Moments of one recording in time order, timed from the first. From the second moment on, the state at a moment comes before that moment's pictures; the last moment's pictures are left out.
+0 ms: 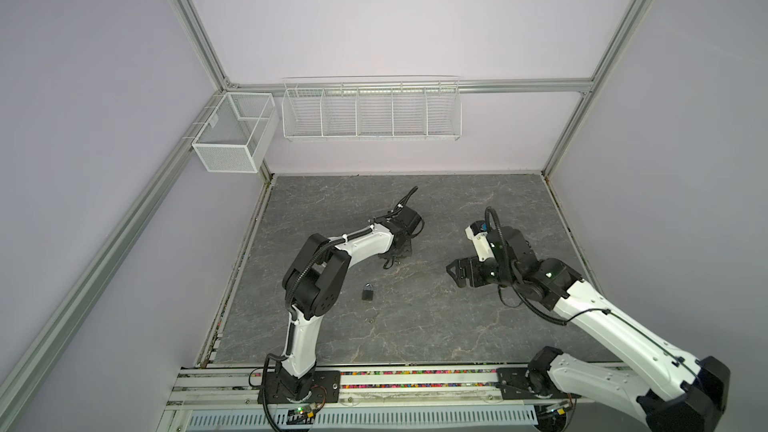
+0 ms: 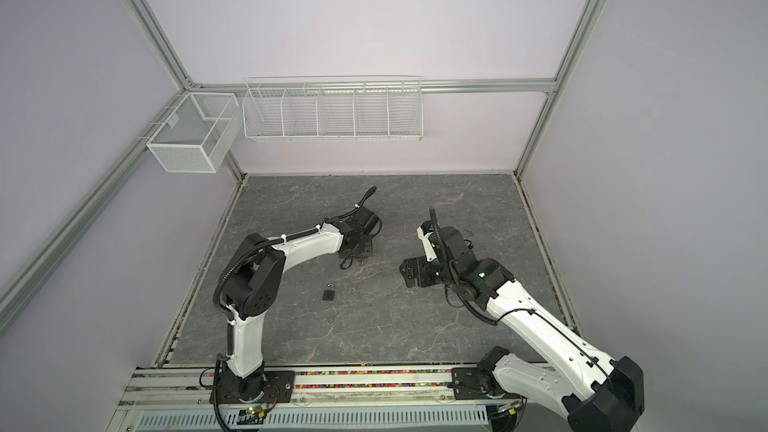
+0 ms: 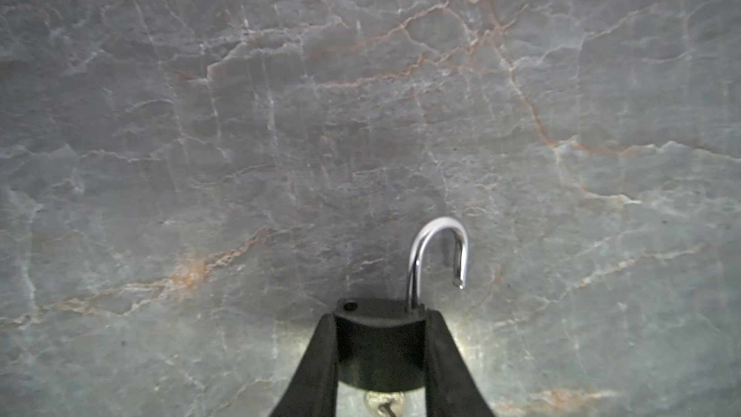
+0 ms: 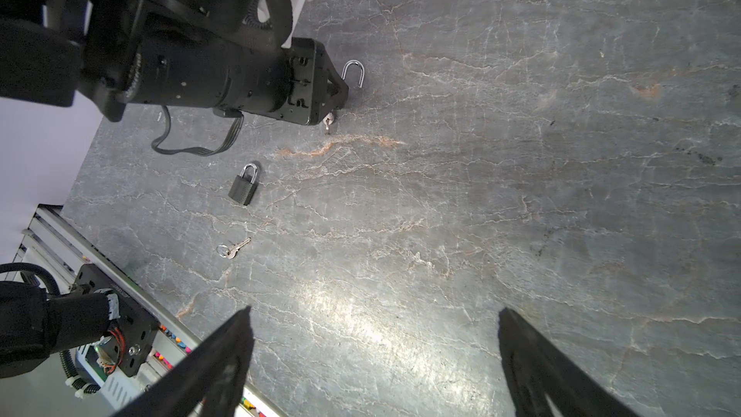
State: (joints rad) left arm -0.73 2.03 1.44 -0.61 -0.21 -0.68; right arm 0.66 1.04 0.92 -0.69 -0.07 0.40
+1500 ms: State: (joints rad) left arm -0.48 0.94 0.83 -0.53 -0.14 -0.70; right arm 1.15 1.70 1.24 -0.64 0.18 0.68
